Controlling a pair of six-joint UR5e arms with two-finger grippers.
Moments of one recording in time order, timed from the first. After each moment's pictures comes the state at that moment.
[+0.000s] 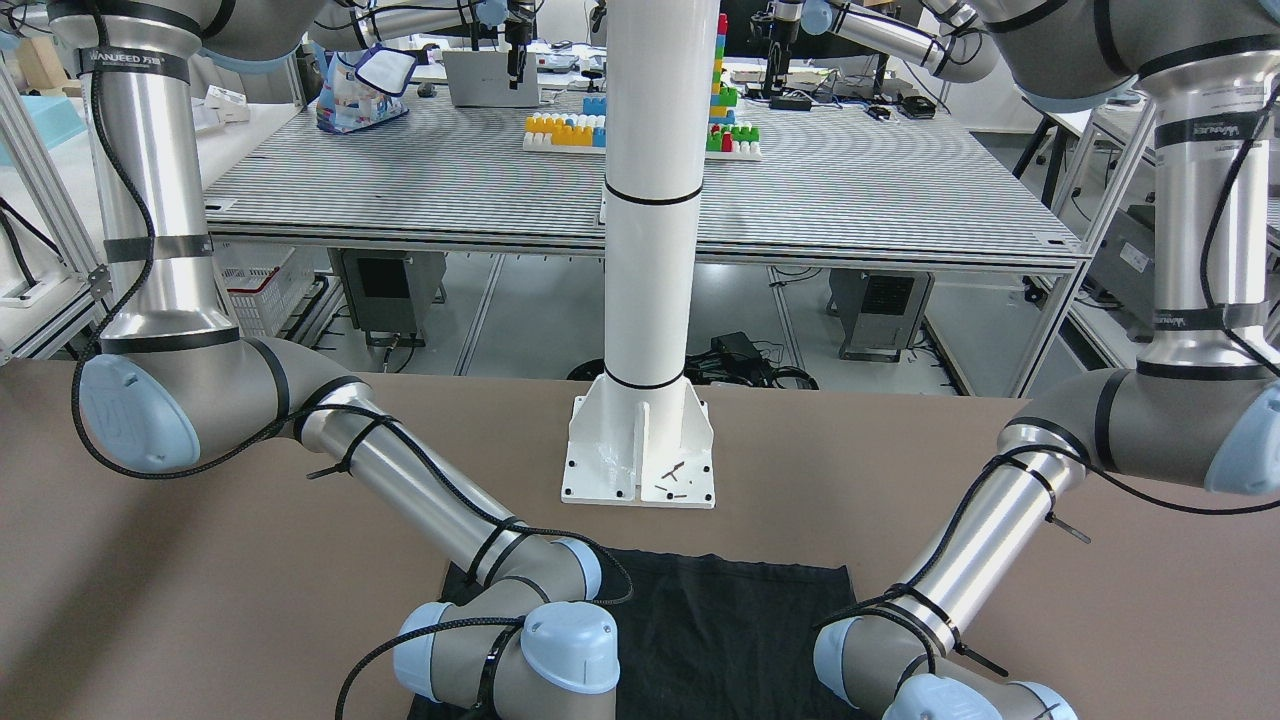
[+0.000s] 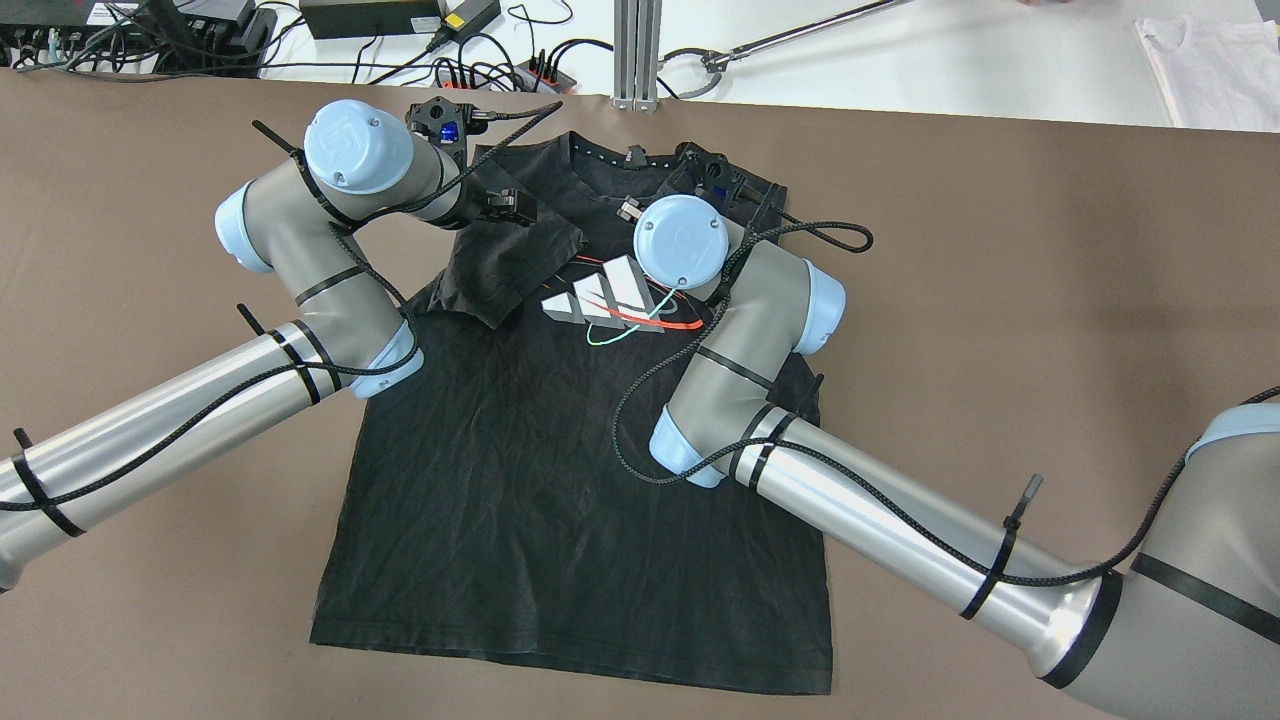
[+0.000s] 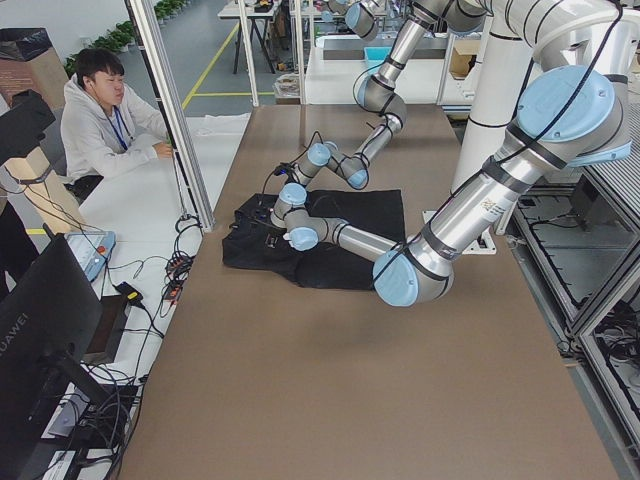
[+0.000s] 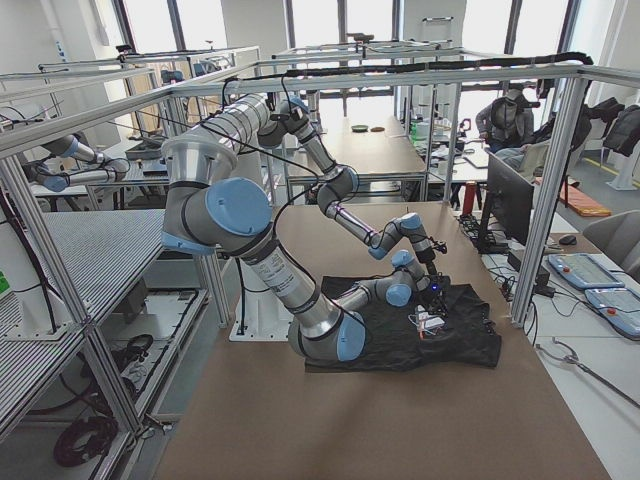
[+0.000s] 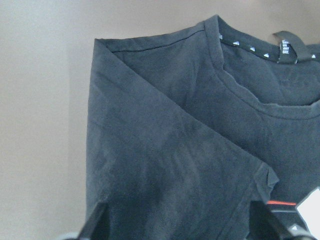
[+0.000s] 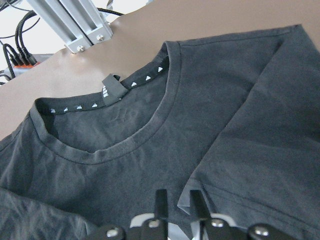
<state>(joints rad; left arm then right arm) -0.84 -2.41 -1.06 -2.29 -1.84 -1.05 0.67 -0.57 1.02 -1.04 1.42 1.61</state>
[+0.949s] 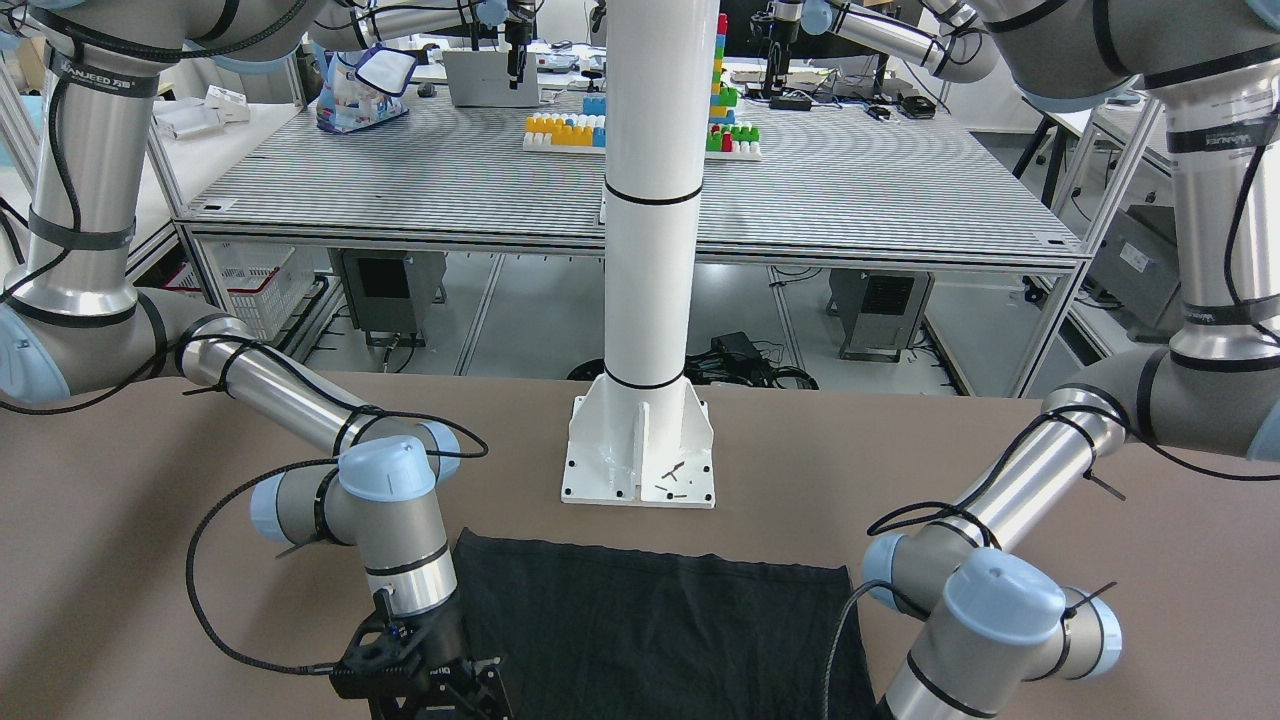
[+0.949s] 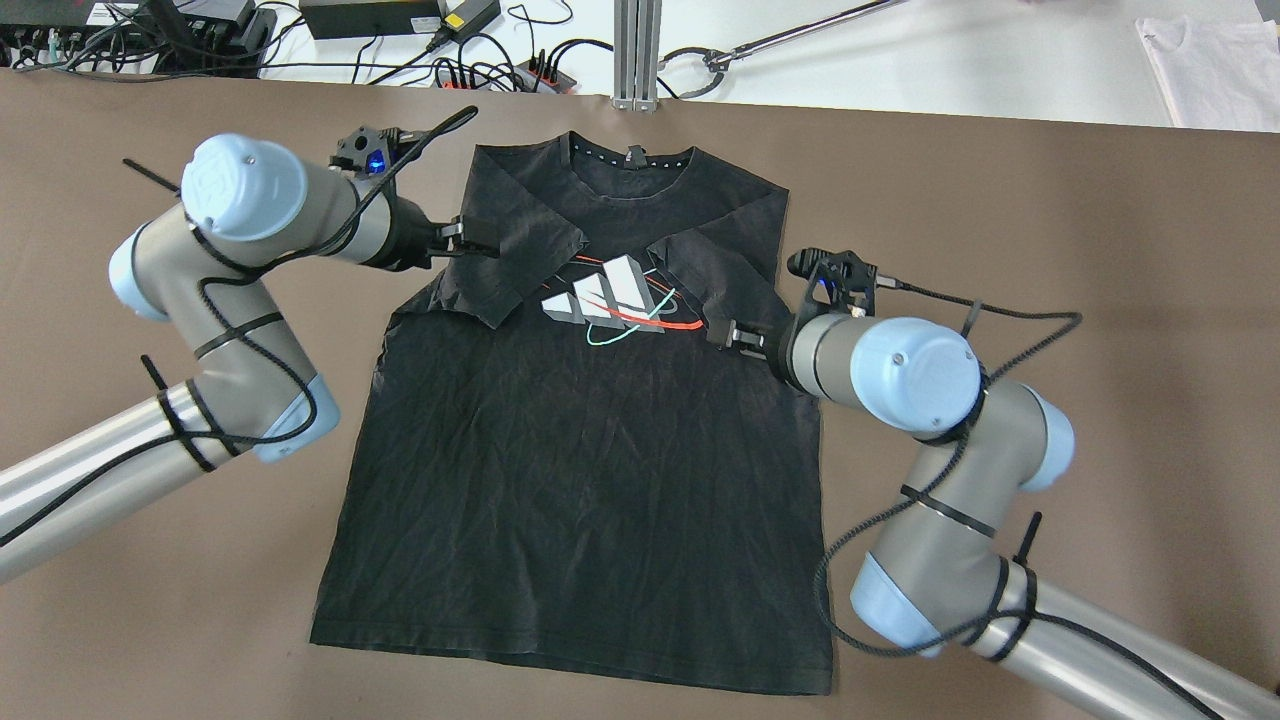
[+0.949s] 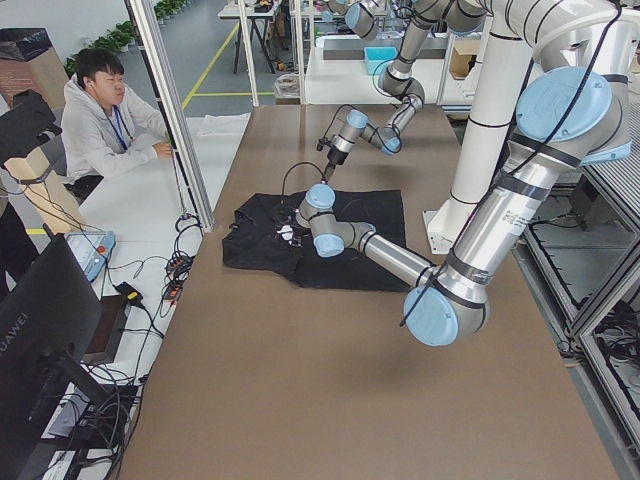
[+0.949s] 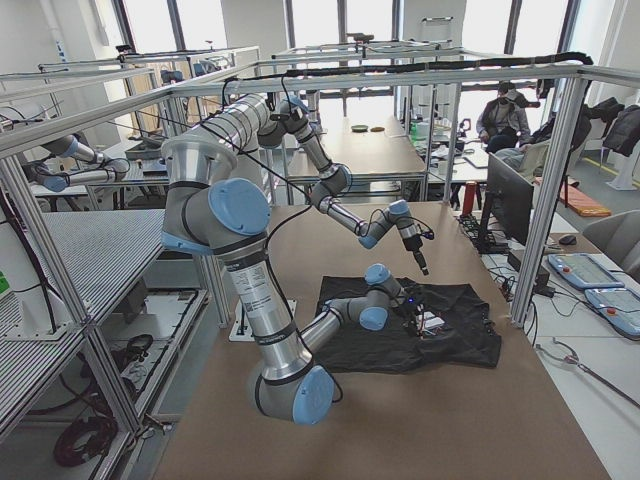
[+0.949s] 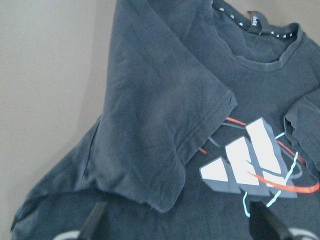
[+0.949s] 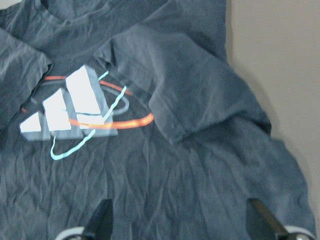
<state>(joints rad) -0.82 -2.13 -1.48 -2.29 -1.89 -1.27 0.61 -1.14 1.74 -1.03 1.59 1.36</state>
